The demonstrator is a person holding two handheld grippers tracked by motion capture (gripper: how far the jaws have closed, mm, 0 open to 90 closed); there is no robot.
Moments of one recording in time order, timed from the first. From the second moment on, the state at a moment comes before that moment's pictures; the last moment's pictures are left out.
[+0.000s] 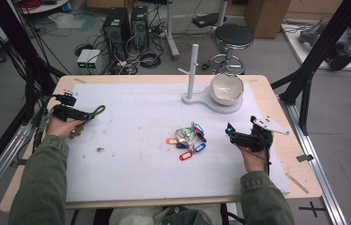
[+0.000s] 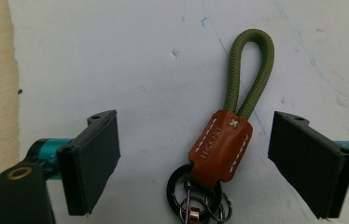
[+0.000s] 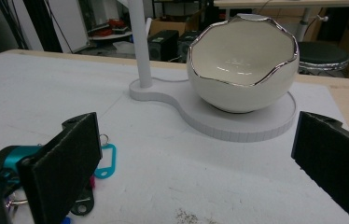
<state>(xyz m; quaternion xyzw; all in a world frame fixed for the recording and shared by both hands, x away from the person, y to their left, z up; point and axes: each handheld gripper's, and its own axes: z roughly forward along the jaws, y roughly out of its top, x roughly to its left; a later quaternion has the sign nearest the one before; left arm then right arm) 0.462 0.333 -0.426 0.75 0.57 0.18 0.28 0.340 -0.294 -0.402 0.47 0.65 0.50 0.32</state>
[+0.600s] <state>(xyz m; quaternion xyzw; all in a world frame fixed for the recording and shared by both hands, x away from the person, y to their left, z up) 0.461 0.337 -0.427 0.76 0.56 0.18 0.26 0.339 -0.298 -0.401 0.48 0.65 0.49 0.33</state>
